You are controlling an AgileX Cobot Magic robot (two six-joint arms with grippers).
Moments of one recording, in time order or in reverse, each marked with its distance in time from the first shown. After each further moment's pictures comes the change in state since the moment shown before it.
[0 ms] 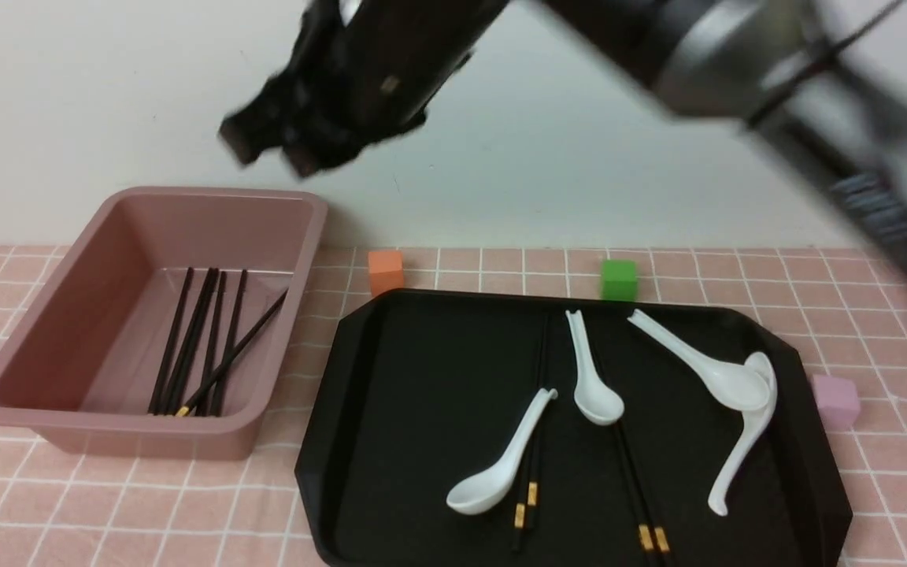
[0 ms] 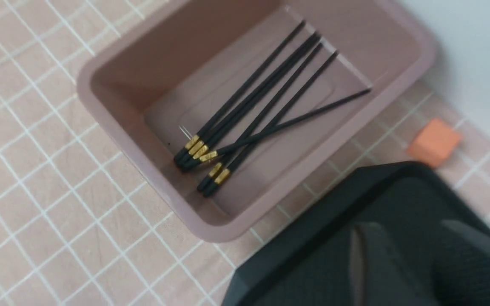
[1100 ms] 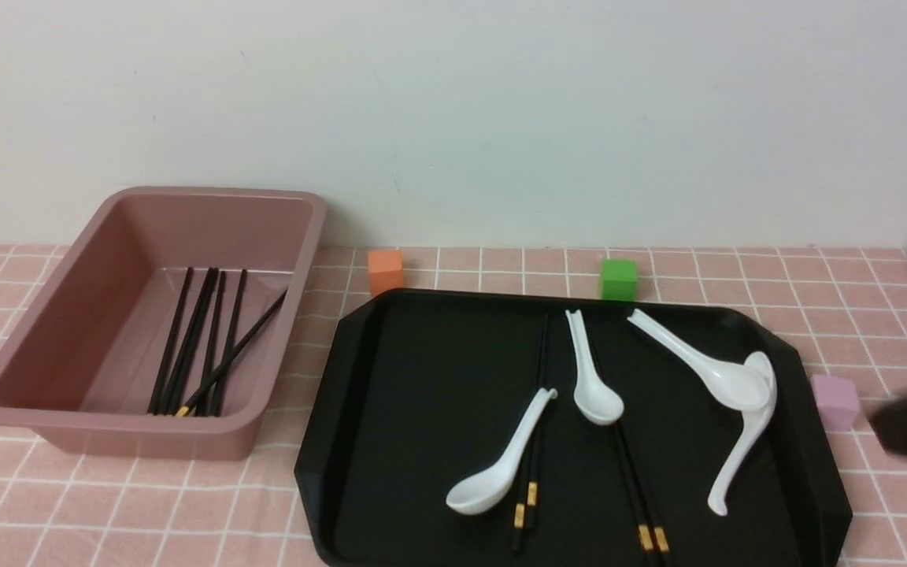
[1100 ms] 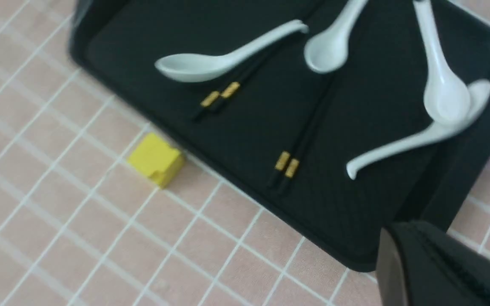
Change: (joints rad) right arm -0.289 -1.211 1.590 -0.010 -0.344 0.008; left arm 0.001 0.000 0.000 0.000 0.000 0.000
